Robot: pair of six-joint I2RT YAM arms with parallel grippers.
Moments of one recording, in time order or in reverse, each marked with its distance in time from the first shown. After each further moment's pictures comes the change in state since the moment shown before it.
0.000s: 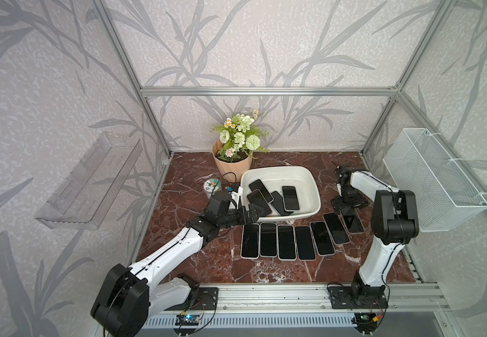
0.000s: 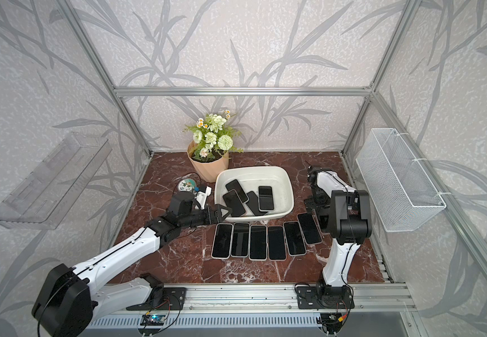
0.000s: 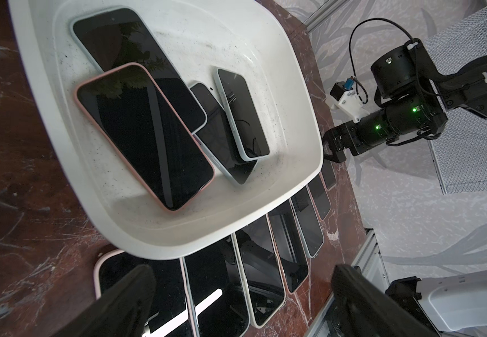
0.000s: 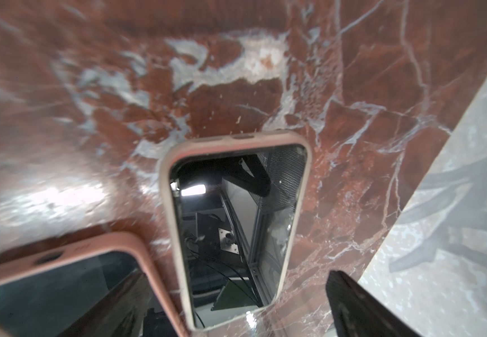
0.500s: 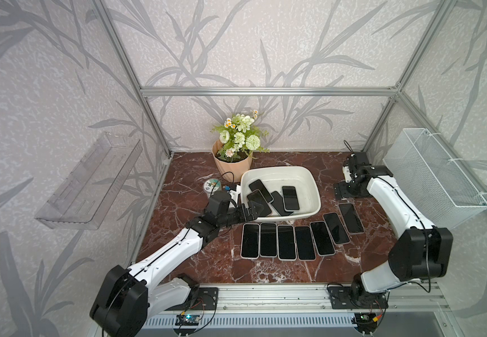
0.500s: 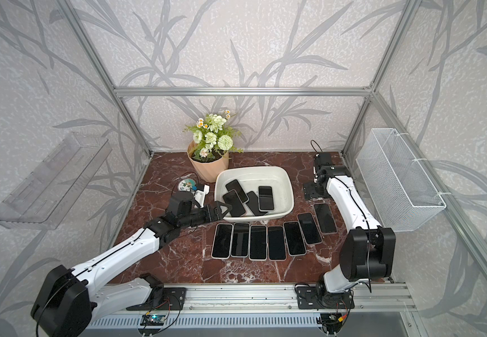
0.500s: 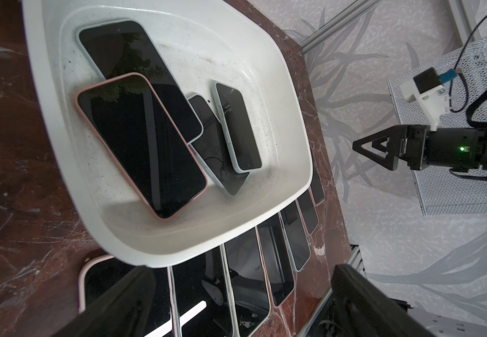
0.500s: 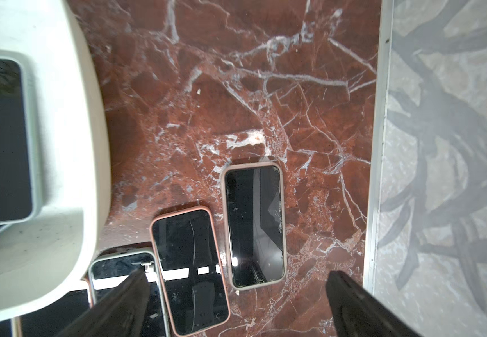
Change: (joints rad) left arm -0.022 0.011 -0.003 0.048 -0.028 -0.103; right arm 0.056 -0.382 -0.010 0.037 -0.133 0.053
